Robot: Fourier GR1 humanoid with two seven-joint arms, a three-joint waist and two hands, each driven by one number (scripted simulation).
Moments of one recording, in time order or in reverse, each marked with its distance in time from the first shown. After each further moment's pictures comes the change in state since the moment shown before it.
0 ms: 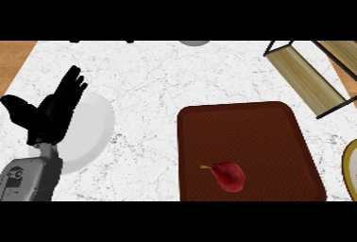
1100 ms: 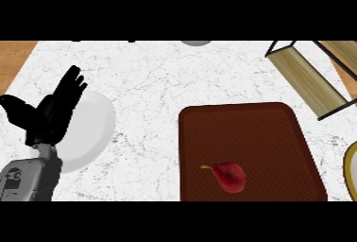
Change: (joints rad) left arm 0.003 -0.012 0.012 -0.025 -0.010 -0.017 0.024; right arm 0.002 -0.228 -0.102 0.627 -0.068 -0.221 -0.433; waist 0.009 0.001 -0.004
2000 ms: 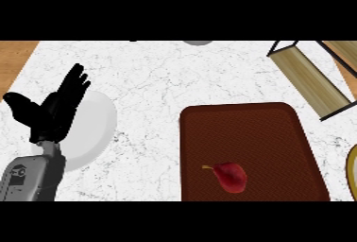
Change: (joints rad) left arm -0.020 -0.013 -0.002 0.015 -0.010 -0.002 -0.005; right arm -0.163 -0.240 -0.120 0.473 -0.114 0.016 -0.274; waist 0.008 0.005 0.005
